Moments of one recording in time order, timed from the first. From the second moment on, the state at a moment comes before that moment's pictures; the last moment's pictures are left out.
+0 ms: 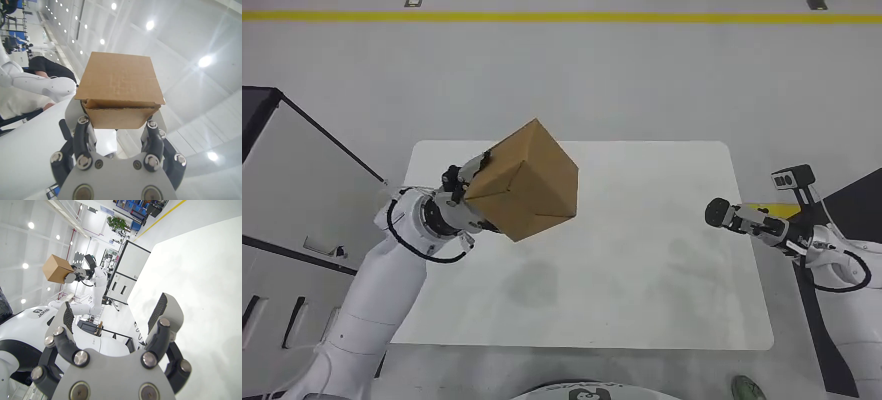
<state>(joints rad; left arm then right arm) 1.25 -1.08 -1.26 -1.81 -1.39 0.33 -1.21 -1.52 -0.88 1.68 -1.46 0.67 -0.52 1.30</state>
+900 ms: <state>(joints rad) 1.22 -1.07 -1.33 -1.84 -0.83 0.04 -1.07 -1.52 -0.88 1.68 -1.46 0.67 -0.52 1.30</state>
